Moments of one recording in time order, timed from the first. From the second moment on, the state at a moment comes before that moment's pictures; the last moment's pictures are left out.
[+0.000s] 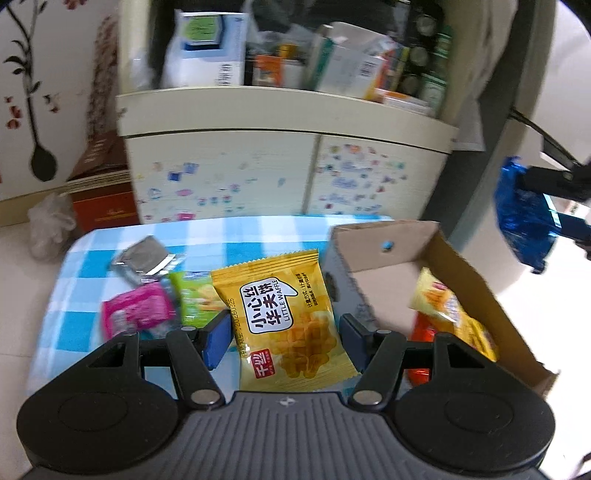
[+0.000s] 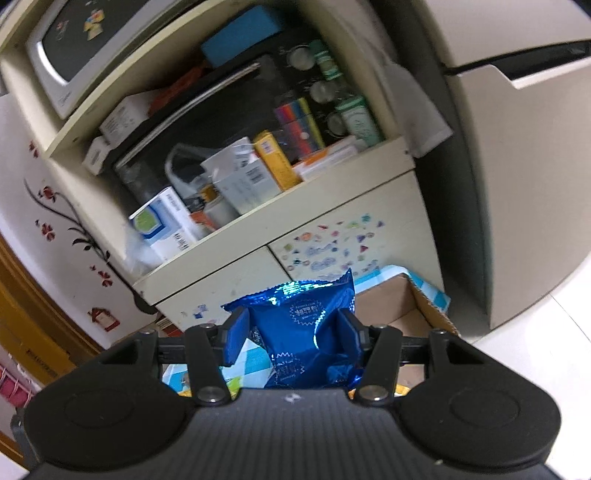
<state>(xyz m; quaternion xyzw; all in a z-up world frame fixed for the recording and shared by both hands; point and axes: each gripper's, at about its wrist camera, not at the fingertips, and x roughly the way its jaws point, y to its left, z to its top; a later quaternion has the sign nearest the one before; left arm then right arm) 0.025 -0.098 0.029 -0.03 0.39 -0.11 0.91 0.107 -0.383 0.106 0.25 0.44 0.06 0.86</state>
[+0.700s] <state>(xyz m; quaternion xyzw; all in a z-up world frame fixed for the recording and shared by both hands) 0.014 -0.186 0.014 -0.02 0.38 -0.24 0.89 0.115 -0.411 0.087 0.30 0.45 0.00 0.84</state>
